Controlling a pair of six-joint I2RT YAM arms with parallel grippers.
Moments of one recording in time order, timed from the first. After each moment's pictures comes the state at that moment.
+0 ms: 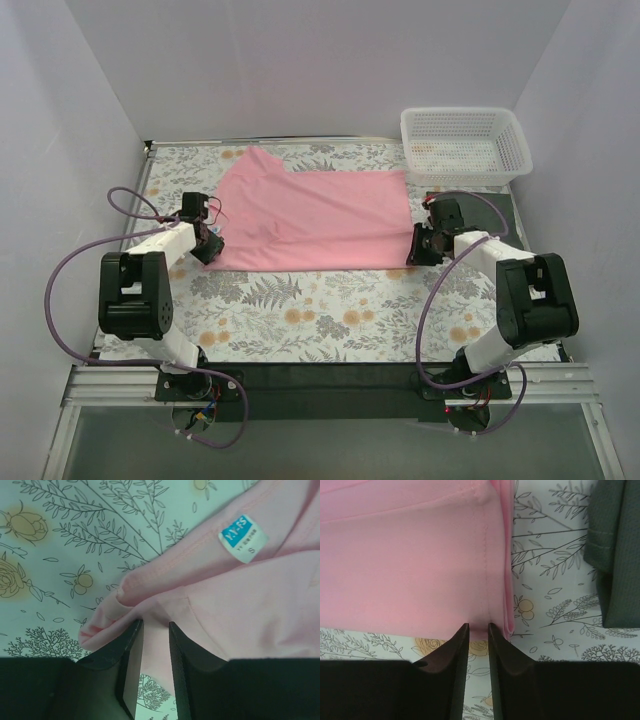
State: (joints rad) left arm -0.01 1.61 0.94 -0.45 -0.20 -0.89; right arm 0.22 1.55 0.82 -0.31 -0.14 0.31
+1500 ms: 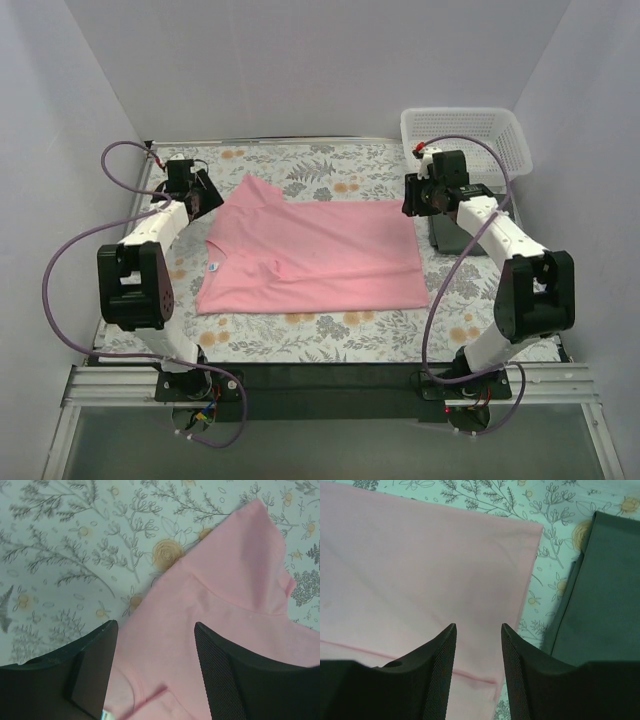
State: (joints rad) left arm 0.03 1.64 1.14 -0.27 -0.13 -0.49; right arm 0.21 1.54 1.18 -0.42 -0.17 0.07
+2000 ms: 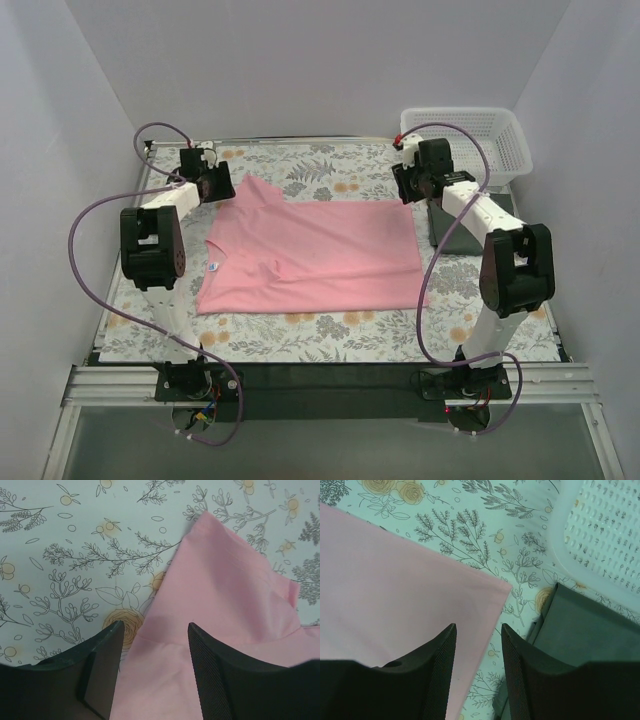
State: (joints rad) left arm 0.03 2.03 1.42 -0.13 0.15 -0.17; right arm 0.23 1.77 1.35 -0.33 -0.09 -0.19
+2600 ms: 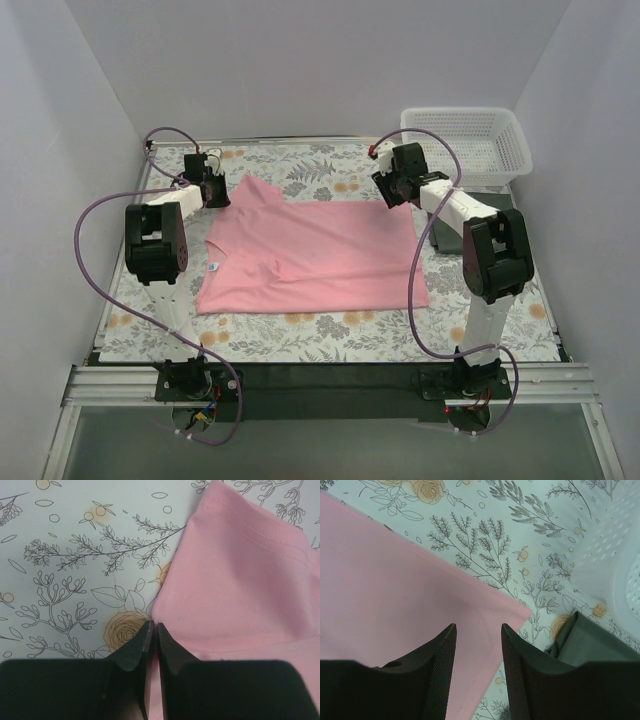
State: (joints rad) left arm 0.03 2.12 1.44 -0.14 0.16 -0.05; right arm 0.33 1.90 1.41 -0.29 0.00 -0.30
